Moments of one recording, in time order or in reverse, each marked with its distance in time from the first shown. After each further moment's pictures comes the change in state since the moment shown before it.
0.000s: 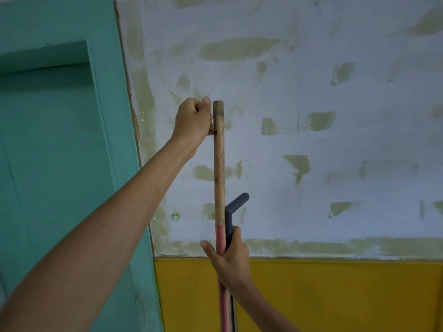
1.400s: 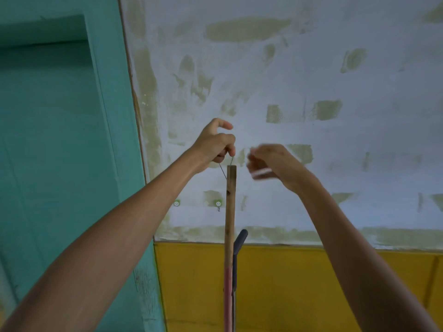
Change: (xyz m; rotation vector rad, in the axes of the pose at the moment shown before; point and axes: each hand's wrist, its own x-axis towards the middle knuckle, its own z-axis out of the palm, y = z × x) left_hand -0.031 -0.058 0.009 -0.122 -0.440 -0.292; right_hand 0.137 -0.109 -0.120 0.073 -0.368 0.197
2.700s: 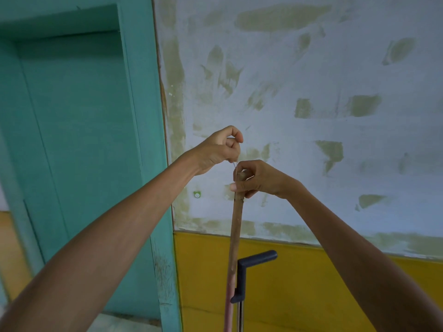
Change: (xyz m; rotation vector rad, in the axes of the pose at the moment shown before) left_hand -0.027 -0.028 -0.063 0.110 -0.224 0.061; right_hand 0.035 0.031 0.081 -0.132 -0.445 -0.100
